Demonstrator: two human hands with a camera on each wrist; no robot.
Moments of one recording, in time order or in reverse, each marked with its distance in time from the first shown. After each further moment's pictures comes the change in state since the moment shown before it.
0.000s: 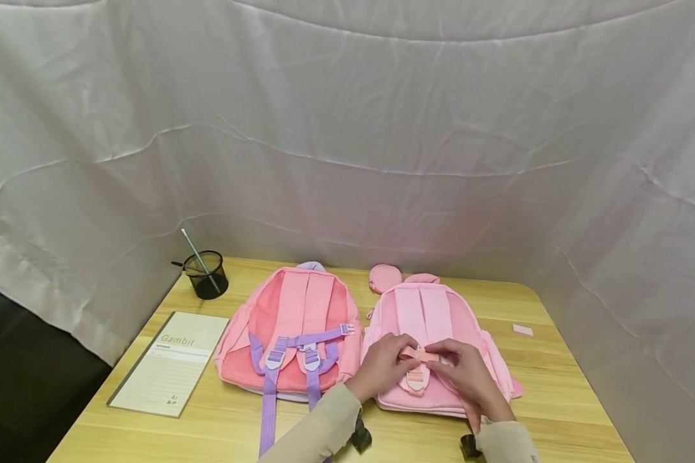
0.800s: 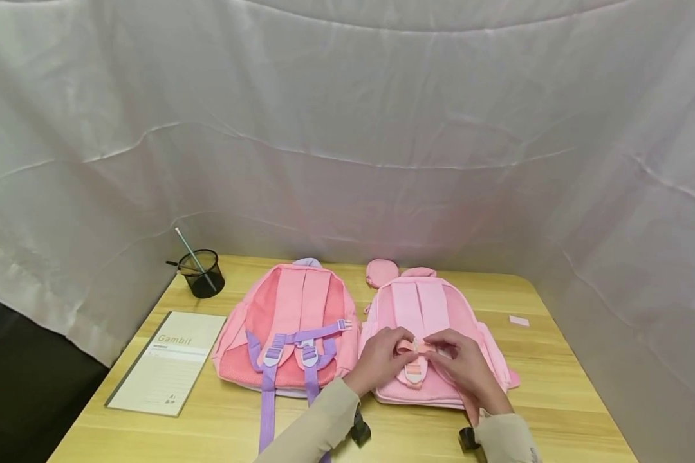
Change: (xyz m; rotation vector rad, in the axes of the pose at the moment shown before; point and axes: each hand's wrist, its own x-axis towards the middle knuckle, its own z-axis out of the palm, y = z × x) left_hand 0.000 -0.003 0.003 -0.045 0.024 -0.003; right_hand -0.004 -0.002 -0.001 -0.034 0.053 -0.051
